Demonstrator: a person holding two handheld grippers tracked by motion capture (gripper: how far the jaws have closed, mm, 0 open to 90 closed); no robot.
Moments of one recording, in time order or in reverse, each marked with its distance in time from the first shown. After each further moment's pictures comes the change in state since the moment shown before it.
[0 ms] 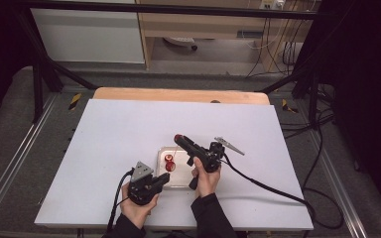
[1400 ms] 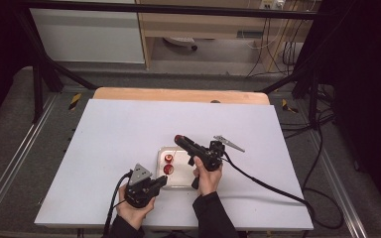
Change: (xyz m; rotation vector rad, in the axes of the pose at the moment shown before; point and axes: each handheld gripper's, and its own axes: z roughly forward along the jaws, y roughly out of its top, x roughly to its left) left arm 0.000 -0.004 -0.008 0.021 0.004 0.049; right arm -0.003 0.004 0.001 0.046 -0.006 -0.038
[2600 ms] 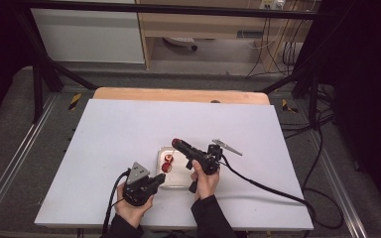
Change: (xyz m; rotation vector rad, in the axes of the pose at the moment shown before) left arm 0.004 0.002 -0.003 -0.011 0.006 0.026; right arm -0.001 -0.013 0.000 0.000 0.036 0.059
